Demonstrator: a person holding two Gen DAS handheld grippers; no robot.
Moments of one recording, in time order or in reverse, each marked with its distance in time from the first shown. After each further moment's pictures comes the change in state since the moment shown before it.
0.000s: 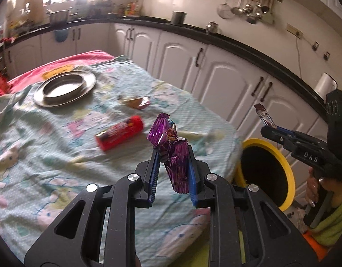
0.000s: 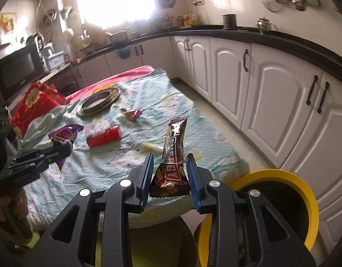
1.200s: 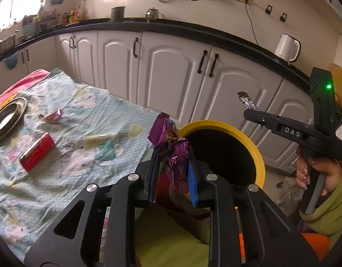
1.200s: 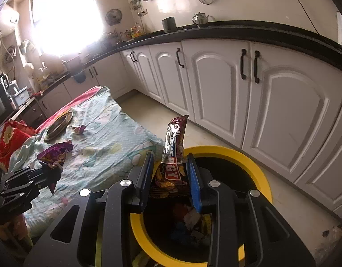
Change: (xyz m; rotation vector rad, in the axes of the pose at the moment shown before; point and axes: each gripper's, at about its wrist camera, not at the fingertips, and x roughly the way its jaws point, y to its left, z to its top) left arm 0.035 -0.130 -0.011 0.234 0.060 -0.193; right arm -0.074 -0.117 -0.049 0.231 -0.060 -0.188
